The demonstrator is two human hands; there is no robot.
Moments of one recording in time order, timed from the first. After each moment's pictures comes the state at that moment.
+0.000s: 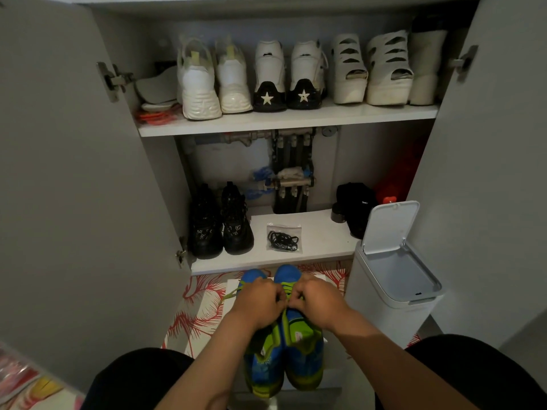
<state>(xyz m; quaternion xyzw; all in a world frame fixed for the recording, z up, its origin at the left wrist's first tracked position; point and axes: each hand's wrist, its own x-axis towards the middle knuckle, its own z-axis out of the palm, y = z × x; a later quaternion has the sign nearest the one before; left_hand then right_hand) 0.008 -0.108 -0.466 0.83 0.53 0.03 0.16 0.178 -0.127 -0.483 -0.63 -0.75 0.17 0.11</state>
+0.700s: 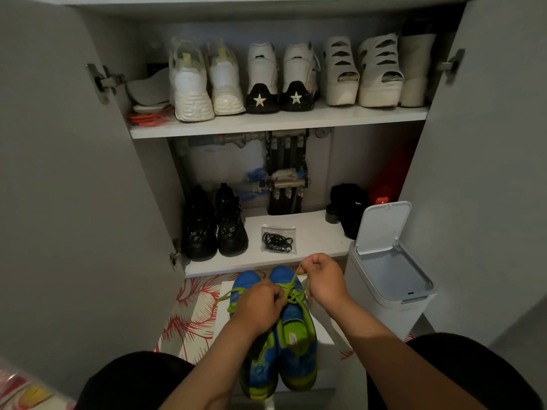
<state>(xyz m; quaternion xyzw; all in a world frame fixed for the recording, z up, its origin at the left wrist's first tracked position) 0.020 -0.110 -0.488 0.81 0.54 0.13 0.19 0.184 -0.117 -0.463 -0.67 -0.44 0.34 0.49</state>
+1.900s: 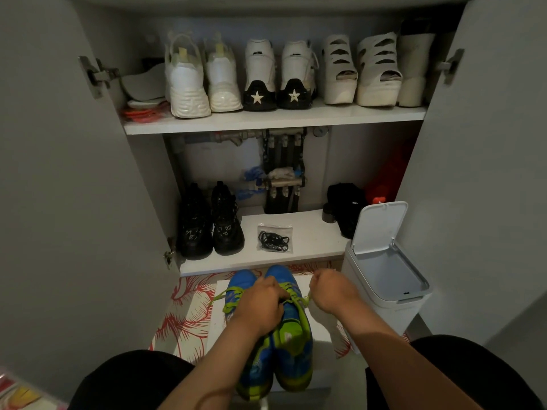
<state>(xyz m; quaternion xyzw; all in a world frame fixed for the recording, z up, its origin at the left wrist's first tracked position) 0.029 -0.104 -0.496 0.87 0.48 0.08 0.11 0.214 -0.121 -0.470 -0.77 -0.58 0.23 0.12</state>
